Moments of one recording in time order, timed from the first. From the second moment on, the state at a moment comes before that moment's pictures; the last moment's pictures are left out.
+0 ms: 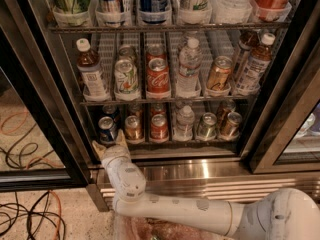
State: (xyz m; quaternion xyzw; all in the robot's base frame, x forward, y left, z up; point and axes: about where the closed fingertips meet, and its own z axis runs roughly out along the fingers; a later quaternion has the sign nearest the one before) arm 0.635 0.175 0.598 -0.19 0.74 0.10 0.63
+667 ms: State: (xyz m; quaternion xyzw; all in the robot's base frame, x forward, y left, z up) arm 0.656 0.177 0.606 -0.19 0.74 0.10 0.64
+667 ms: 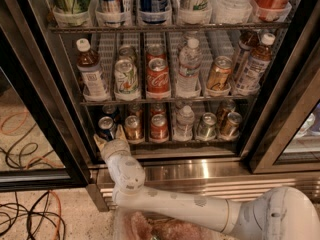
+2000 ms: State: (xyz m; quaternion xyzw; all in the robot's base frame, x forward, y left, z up) arm 0.695 0.162 0.591 -0.18 0.75 0.09 0.63
